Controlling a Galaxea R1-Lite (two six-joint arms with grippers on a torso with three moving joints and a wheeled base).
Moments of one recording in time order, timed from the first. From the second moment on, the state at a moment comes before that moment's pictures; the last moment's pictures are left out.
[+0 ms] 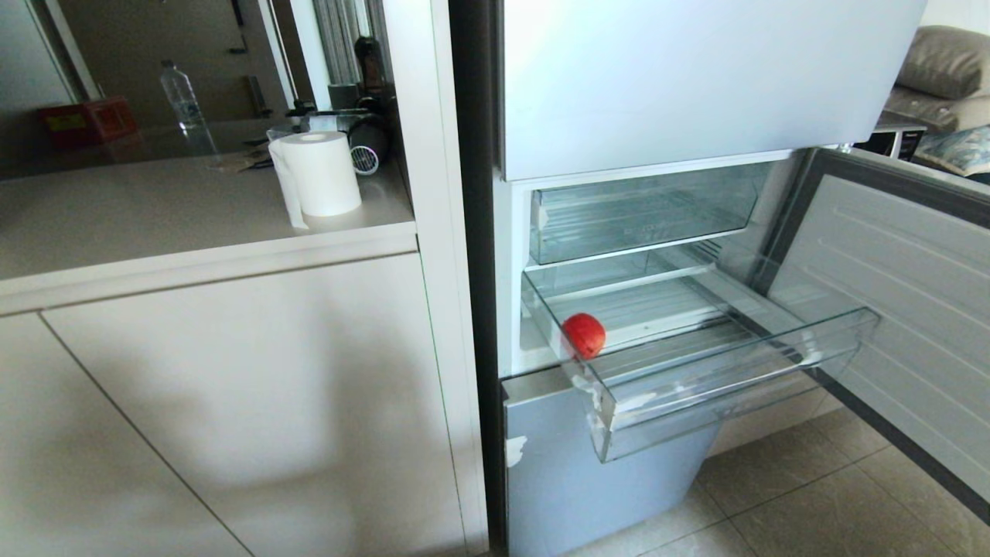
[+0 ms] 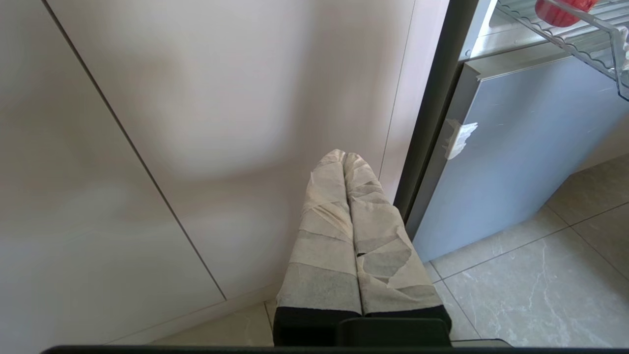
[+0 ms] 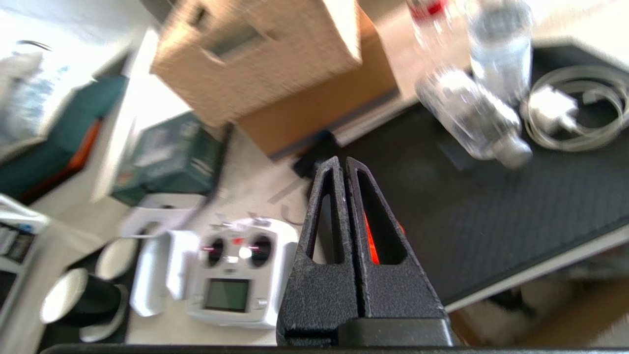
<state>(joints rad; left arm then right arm) 0.00 0.00 -0.06 0.16 0.01 0.01 -1.69 1.57 -1.03 -0.40 0.28 0.50</state>
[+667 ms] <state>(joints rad) 0.00 0.00 -0.06 0.16 0.01 0.01 -1.62 1.95 -1.17 -0.34 0.46 0.36</state>
